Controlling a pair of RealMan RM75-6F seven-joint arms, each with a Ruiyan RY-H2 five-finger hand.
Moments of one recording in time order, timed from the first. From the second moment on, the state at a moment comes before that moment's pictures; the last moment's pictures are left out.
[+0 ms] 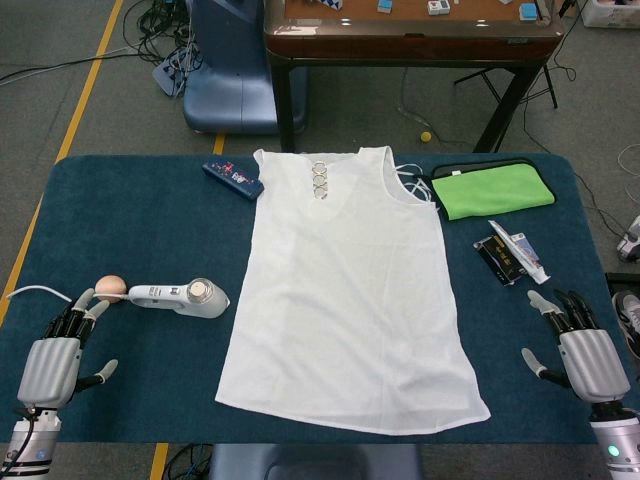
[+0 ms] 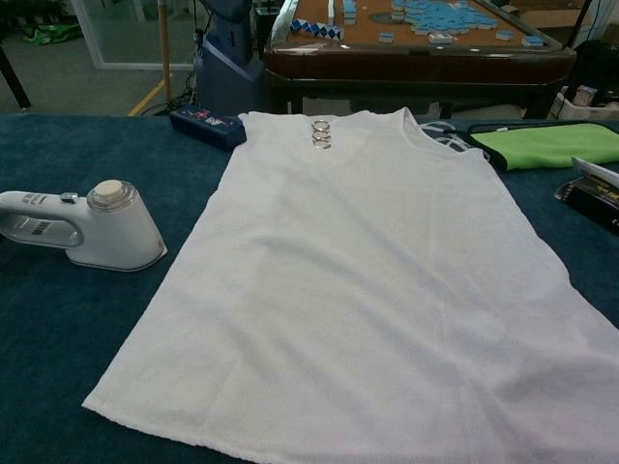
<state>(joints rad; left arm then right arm) -0.11 -1.23 -0.05 -1.67 1.50 1.50 0.16 0.08 -1.15 0.01 -1.50 -1.60 1.50 0.09</state>
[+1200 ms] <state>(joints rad) -0.34 -1.33 -0.19 -1.55 1.30 1.21 0.17 0.10 -0.97 0.11 -1.71 -1.56 1.56 -0.05</state>
